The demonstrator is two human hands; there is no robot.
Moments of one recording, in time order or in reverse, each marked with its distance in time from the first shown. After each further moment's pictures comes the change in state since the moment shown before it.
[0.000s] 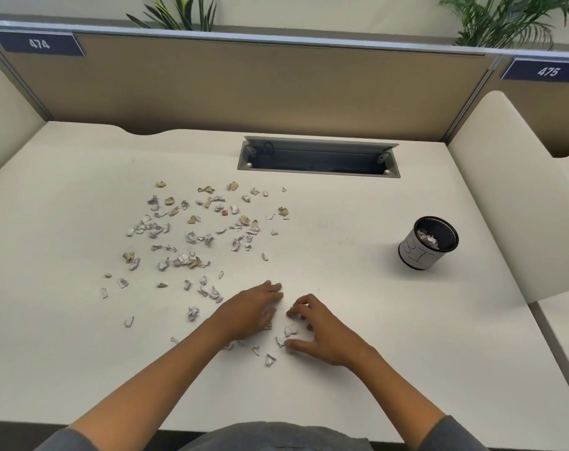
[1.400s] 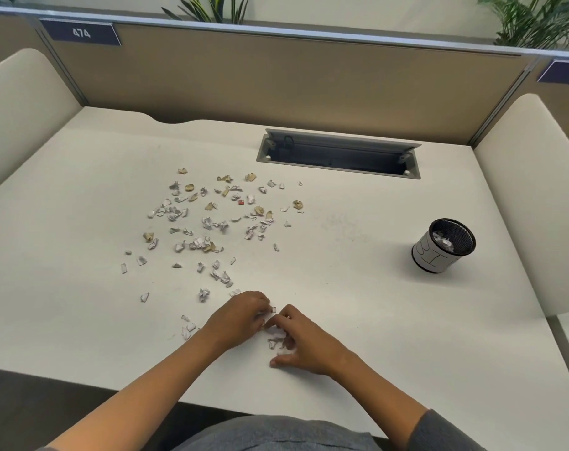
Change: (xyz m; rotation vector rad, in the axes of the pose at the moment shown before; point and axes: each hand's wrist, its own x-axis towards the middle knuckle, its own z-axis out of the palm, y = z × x) left_hand -0.047 0.007 0.012 -0.085 0.144 -0.135; right_hand -0.003 -0.026 0.032 -0.051 -0.202 -0.100
